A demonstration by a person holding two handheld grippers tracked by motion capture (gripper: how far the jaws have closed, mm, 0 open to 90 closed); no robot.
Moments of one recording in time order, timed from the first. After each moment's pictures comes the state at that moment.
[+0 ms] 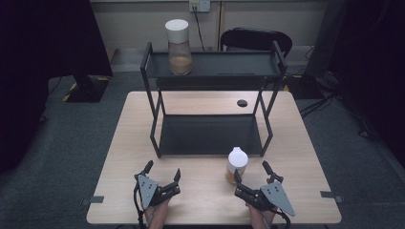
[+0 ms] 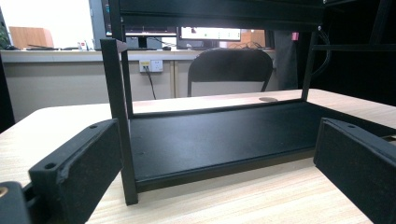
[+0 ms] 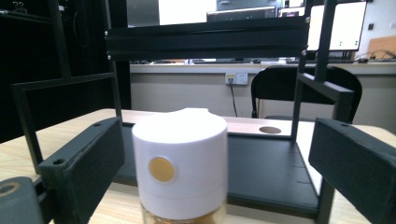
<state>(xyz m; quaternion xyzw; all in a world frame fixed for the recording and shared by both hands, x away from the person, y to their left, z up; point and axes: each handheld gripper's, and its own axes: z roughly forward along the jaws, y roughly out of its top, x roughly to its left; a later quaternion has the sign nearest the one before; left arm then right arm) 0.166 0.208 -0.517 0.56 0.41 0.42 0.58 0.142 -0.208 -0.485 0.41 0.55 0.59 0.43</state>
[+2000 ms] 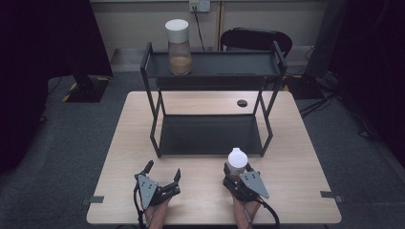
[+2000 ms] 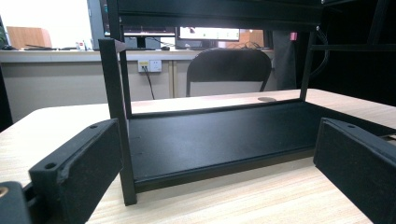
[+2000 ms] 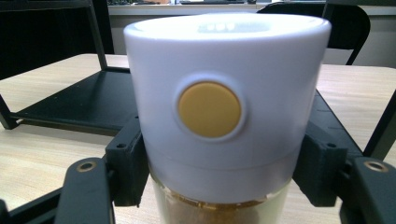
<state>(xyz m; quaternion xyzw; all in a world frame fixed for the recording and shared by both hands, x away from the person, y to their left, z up) 0.167 0.209 -0.516 0.57 0.41 0.42 0.58 0.172 -0.161 -0.475 0.48 0.60 0.50 0.40</state>
